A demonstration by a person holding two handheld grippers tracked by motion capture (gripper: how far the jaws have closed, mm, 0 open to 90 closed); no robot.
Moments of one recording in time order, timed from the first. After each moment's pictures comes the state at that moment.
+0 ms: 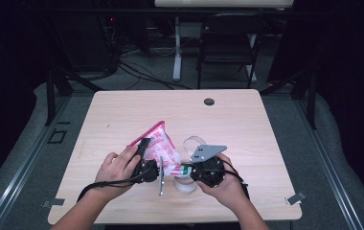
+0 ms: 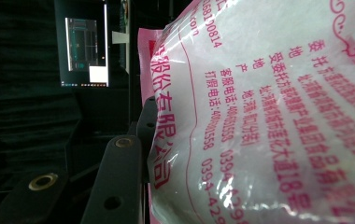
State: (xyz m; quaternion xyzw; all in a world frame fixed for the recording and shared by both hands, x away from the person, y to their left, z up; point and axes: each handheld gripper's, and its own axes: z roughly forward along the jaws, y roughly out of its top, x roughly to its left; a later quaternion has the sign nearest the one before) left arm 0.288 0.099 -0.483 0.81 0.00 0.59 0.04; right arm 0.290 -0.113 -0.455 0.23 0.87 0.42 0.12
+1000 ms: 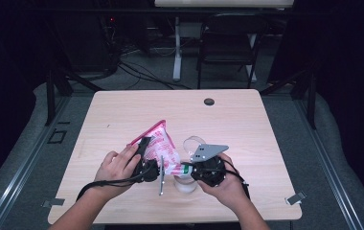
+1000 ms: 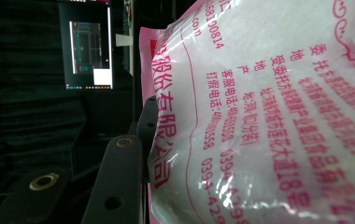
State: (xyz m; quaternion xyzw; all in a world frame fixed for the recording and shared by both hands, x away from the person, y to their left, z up) left arm 0.286 0.097 -0.477 0.80 -0.01 0.60 0.04; right arm 0.290 -0.115 -0.452 0.23 0.86 0.43 0.13
